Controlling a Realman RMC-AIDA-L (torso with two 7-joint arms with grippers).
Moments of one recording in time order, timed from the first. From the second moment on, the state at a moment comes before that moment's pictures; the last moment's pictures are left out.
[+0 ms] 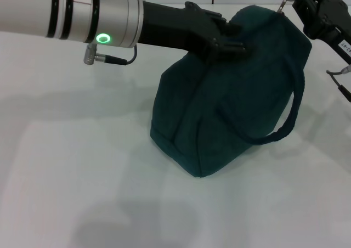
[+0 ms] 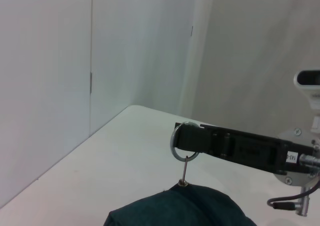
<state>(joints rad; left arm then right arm) -0.55 -2.09 1.33 1.34 1.88 1.32 -2.08 0.54 2.03 -1.74 -0.33 -0.21 -1.42 0.93</state>
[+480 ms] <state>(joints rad) -0.55 -2.09 1.33 1.34 1.90 1.32 -2.08 0.54 2.03 -1.75 -0.32 -0.21 -1.42 0.92</state>
